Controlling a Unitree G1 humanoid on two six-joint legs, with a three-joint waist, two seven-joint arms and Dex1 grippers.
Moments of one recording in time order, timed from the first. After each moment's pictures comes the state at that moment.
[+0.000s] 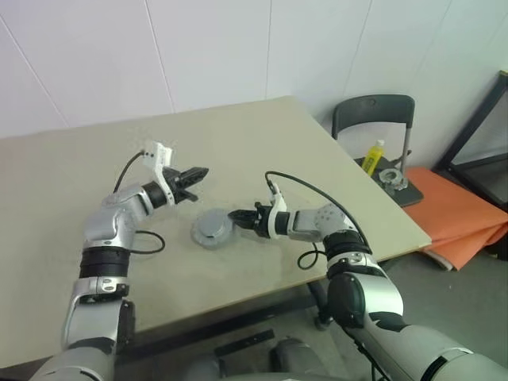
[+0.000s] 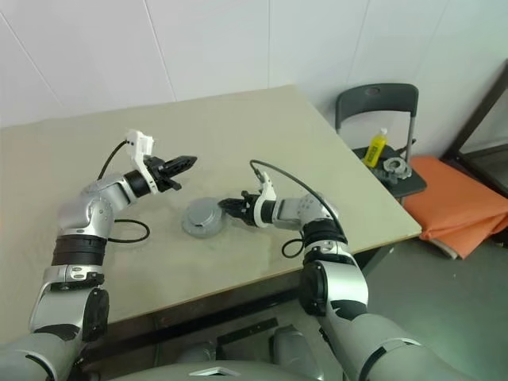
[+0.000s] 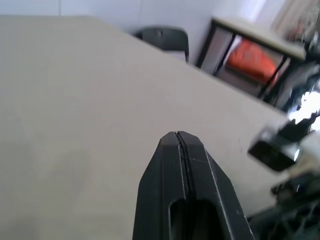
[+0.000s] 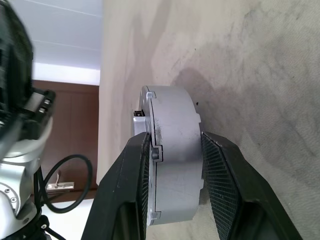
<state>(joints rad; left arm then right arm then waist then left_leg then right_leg) -0.63 0.41 0.22 0.35 -0.48 0.62 -0.75 -0.87 0.04 -0.39 0.83 0.56 1.18 0.42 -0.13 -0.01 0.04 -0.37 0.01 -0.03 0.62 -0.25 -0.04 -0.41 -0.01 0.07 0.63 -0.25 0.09</state>
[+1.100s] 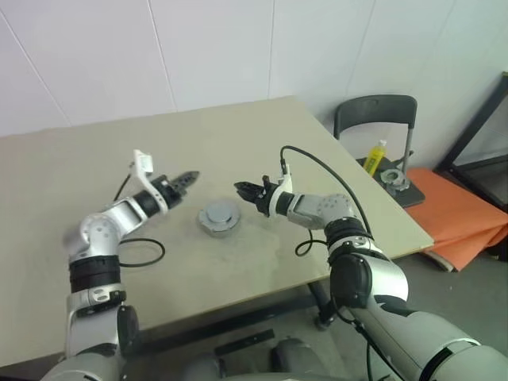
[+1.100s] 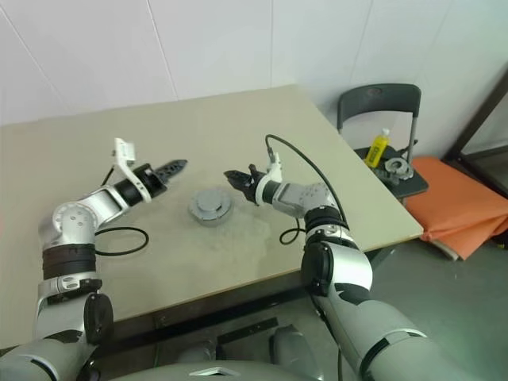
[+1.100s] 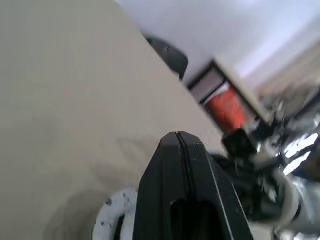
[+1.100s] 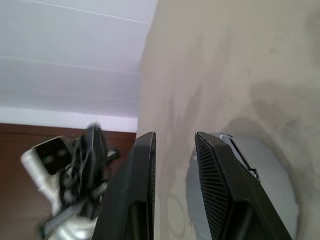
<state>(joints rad) -0.54 0.39 0.30 0.21 -0.70 0.91 -0.61 -1.00 0.00 -0.52 1.03 0.66 0.97 0.41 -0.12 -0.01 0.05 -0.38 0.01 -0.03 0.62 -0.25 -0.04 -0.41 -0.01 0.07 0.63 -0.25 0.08</state>
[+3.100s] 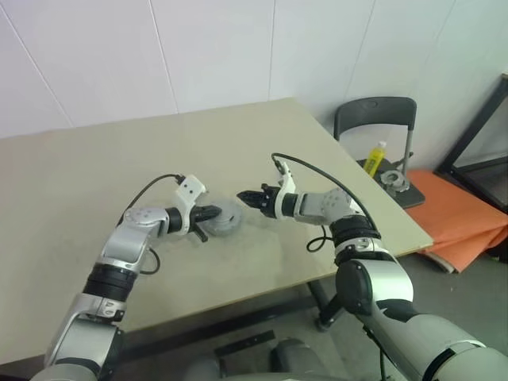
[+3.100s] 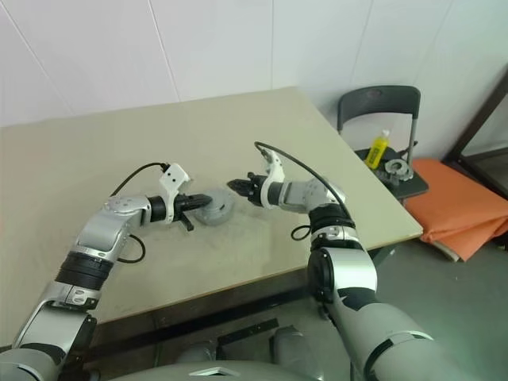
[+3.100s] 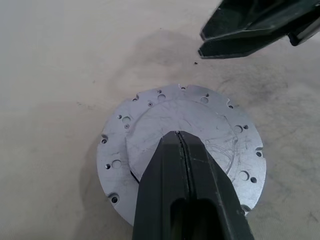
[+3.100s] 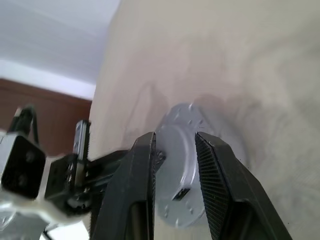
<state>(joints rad) -0.49 0.50 -0.15 0.20 -0.20 0.51 -0.81 -0.95 -0.06 -0.31 0.83 0.56 1.12 0.50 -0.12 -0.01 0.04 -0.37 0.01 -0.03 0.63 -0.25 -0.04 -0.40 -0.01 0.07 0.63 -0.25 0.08</state>
